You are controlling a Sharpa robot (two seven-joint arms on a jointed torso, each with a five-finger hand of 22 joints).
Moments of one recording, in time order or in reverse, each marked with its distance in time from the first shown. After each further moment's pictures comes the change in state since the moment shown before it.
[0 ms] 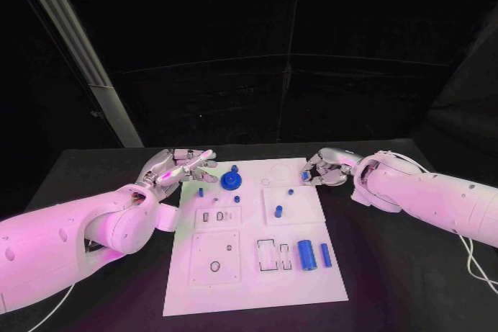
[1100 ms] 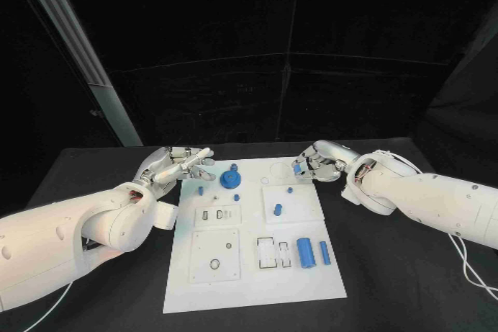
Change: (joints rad) left arm 0.000 -0.006 -0.001 -0.002 0.000 0.001 0.000; left_hand 0.000 0.000 0.000 -0.006 0.000 0.000 0.000 0.000 0.000 0.000 0.000 0.000 0.000 0.000 0.000 0.000 0.003 0.000 0.000 0.000 0.000 0.000; right arm -0.001 -0.031 0.000 0.142 0.055 -0.140 -0.030; right_hand 0.013 0.082 0.144 -0.054 -0.048 0.088 -0.019 0.040 0.003 0.030 -0.041 0.016 0.002 0.002 -0.038 0.004 0.000 0.000 0.022 -0.036 0.012 0.042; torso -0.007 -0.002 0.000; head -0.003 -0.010
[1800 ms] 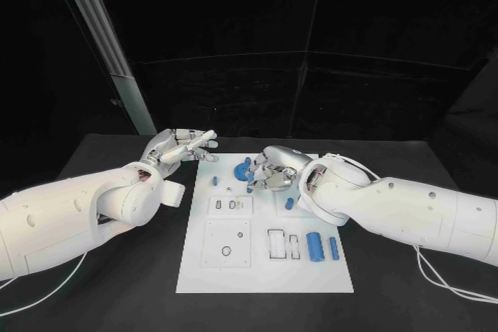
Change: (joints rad) left arm 0.012 0.010 0.000 -0.068 0.004 -0.011 0.011; left_hand 0.004 0.004 0.001 -0.007 0.000 0.000 0.000 0.000 0.000 0.000 0.000 0.000 0.000 -0.004 0.004 0.000 0.005 0.000 0.000 0.000 0.000 0.000; right arm 0.004 0.211 -0.027 0.162 -0.116 -0.005 -0.251; right_hand -0.039 -0.002 0.027 0.008 -0.029 -0.001 -0.001 0.000 -0.001 -0.009 0.002 -0.017 -0.003 0.000 0.000 0.000 0.000 0.000 0.000 0.000 0.000 -0.013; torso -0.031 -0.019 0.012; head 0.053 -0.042
